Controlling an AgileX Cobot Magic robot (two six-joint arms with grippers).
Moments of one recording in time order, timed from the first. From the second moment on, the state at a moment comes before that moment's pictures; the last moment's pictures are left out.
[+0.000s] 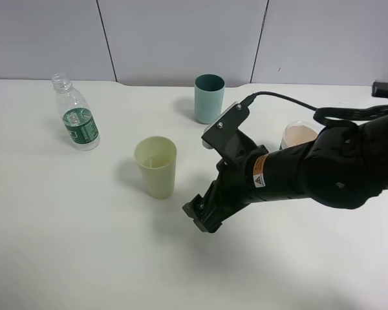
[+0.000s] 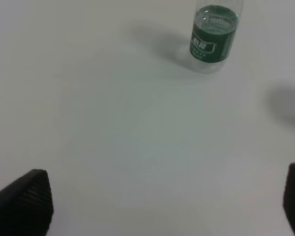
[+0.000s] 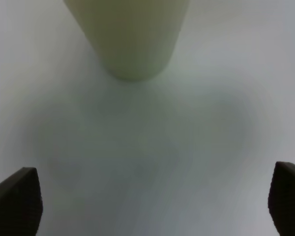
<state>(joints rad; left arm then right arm) 0.03 0.00 -0.50 -0.01 1.06 -0.02 0.85 1.62 -0.60 -0.03 -0.08 -0.05</state>
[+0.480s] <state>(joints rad) 0.03 0.00 -0.50 -0.01 1.06 -0.02 0.85 1.80 -0.61 -0.09 -0.41 -0.02</state>
